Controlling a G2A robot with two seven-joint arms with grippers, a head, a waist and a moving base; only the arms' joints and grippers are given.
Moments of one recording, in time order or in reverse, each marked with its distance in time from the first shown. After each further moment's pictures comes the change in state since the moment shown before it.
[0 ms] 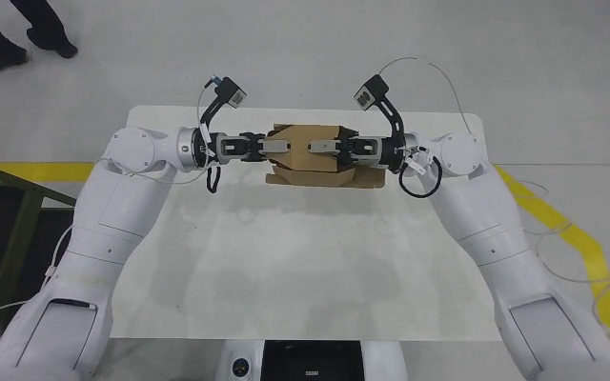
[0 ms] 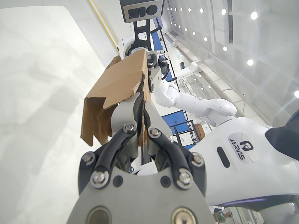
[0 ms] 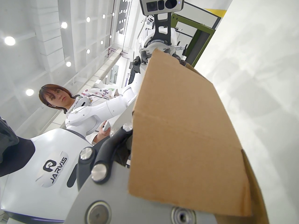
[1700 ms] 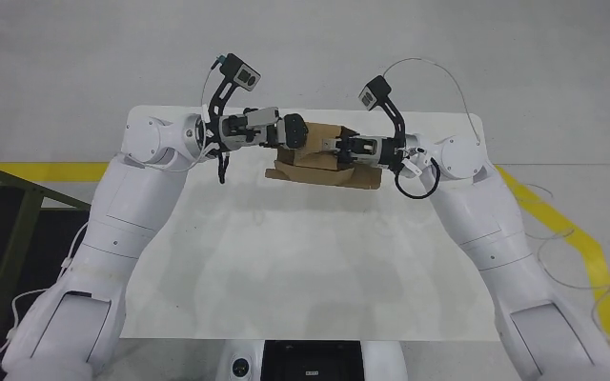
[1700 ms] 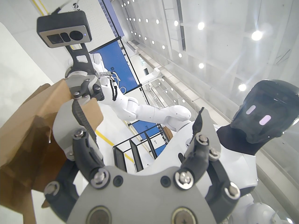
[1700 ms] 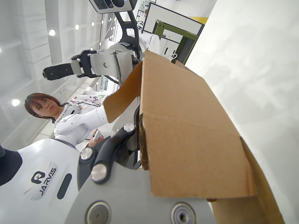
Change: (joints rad) left arm -0.037 -0.062 0.005 -0.006 -0.252 0.056 -0.003; right arm -0.039 0.006 0.048 -0.045 -0.109 0.041 -0.071
